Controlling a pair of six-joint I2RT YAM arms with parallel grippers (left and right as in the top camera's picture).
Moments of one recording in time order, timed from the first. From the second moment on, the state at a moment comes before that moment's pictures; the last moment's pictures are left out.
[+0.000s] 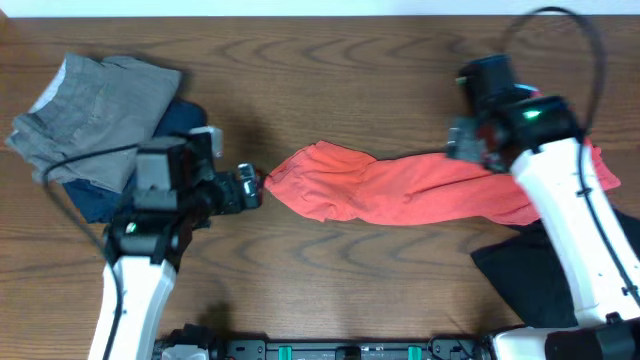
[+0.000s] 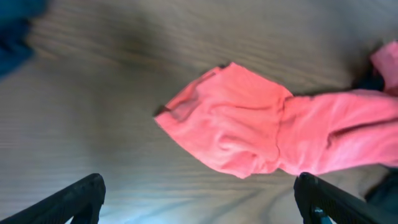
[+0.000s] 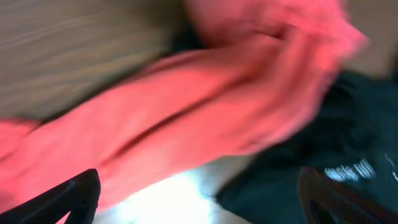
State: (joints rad) left arm -0.07 1.09 0.88 -0.69 0.35 -0.26; right arm 0.21 1.54 1.49 -1.29 0.37 0.60
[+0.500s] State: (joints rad) left arm -0.36 1.53 0.88 -0.52 0.40 -0.46; right arm -0.10 1.54 1.49 -1.41 0.37 0.64
